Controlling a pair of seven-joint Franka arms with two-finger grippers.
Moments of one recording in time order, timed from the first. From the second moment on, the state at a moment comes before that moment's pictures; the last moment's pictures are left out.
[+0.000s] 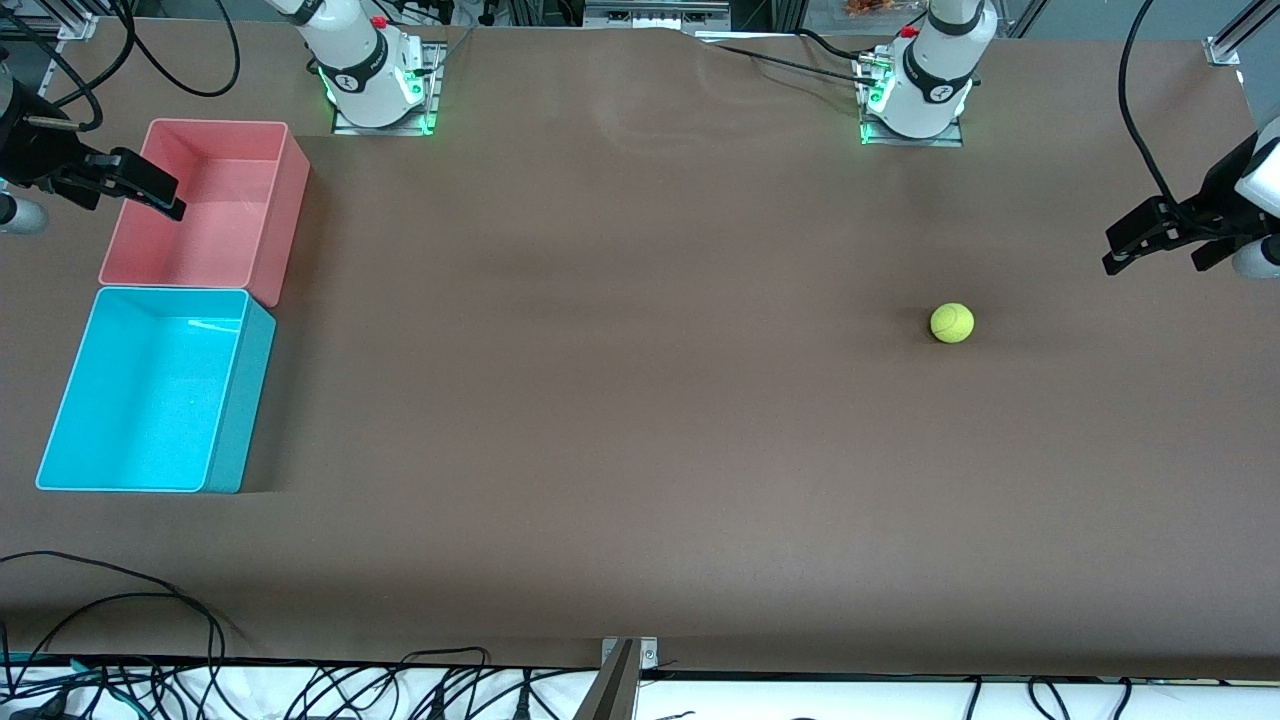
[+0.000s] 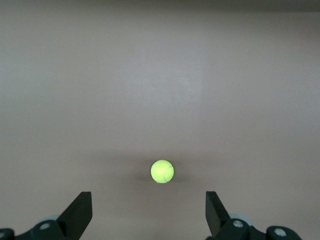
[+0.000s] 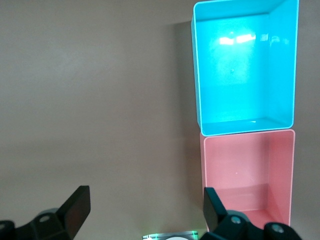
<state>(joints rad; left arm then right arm) 0.02 -0.03 -0.01 -1.66 0.01 1.67 -0.05 0.10 -0.06 -0.07 -1.64 -0.01 1.51 0.14</state>
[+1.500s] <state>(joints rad) 0.02 -0.03 -0.01 -1.66 0.01 1.67 -0.05 0.10 -0.06 -0.07 -1.64 -0.01 1.50 0.14</state>
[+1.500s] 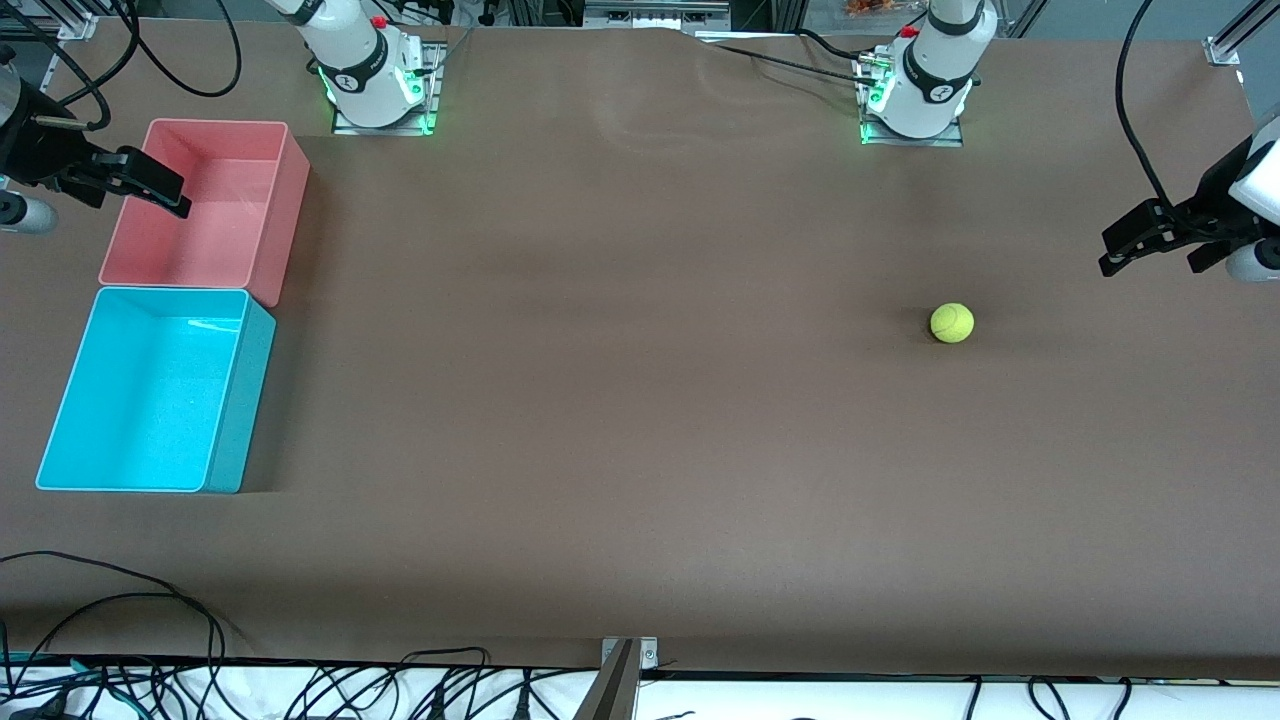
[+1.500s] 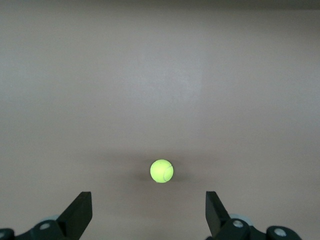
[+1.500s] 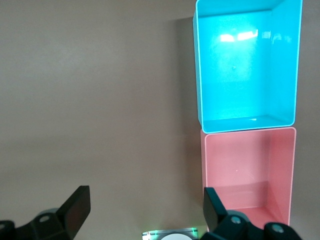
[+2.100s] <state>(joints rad) 0.03 -0.01 0.00 -1.66 0.01 1.67 -0.06 0.10 -0.06 -0.07 -1.64 -0.01 1.50 0.14</state>
